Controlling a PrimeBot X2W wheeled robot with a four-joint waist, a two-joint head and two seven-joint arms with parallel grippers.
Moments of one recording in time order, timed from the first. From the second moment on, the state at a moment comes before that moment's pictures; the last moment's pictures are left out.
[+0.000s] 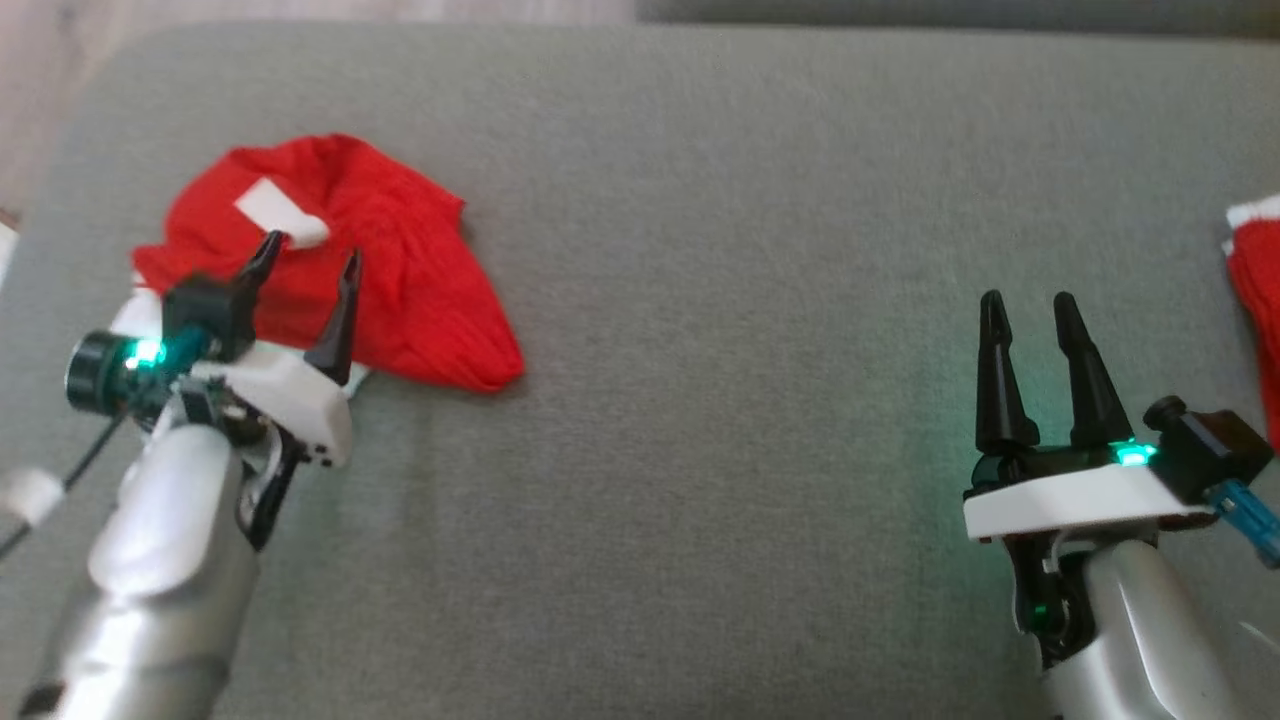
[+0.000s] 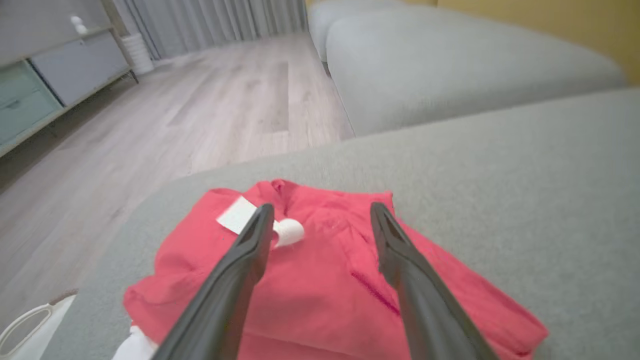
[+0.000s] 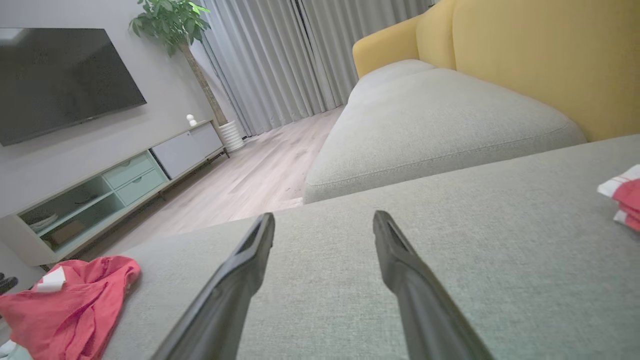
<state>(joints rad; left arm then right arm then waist) -0.56 0.27 -0.27 0.62 -0.23 -0.13 -0.05 -0.18 -0.05 0.06 0.26 0.34 0.13 -0.25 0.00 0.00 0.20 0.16</state>
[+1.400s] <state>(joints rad) -0.45 0.47 -0.38 0.25 -0.42 0.02 -0.24 -0.14 -0.05 0.07 0.28 0.39 0.13 -0.25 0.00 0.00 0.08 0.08</state>
